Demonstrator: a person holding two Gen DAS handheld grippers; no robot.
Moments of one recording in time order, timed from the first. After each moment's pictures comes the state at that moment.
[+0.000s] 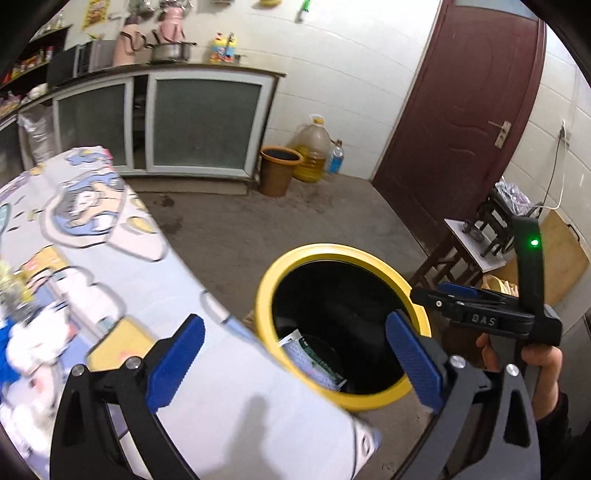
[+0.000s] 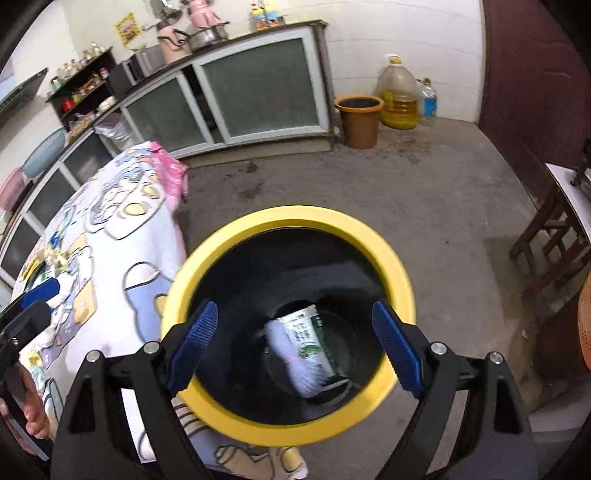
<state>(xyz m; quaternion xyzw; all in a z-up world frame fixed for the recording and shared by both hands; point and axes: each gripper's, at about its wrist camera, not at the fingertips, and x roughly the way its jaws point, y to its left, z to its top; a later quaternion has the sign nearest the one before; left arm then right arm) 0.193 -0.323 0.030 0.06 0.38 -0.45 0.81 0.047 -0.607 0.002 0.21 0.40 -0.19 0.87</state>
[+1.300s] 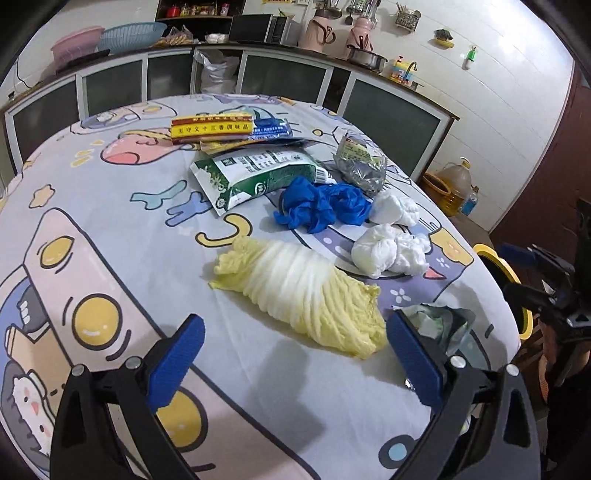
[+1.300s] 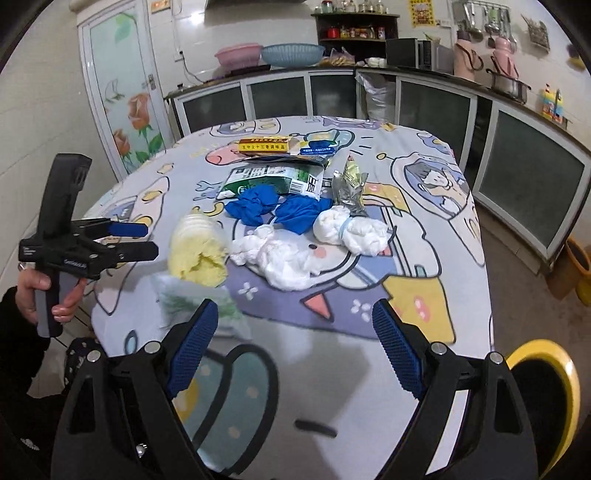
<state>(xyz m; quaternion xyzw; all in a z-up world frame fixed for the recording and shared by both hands) 0.207 0.022 -0.002 -0.03 0.43 -0.20 0.88 0.155 -0.303 0.036 -0.03 0.37 0.22 0.90</state>
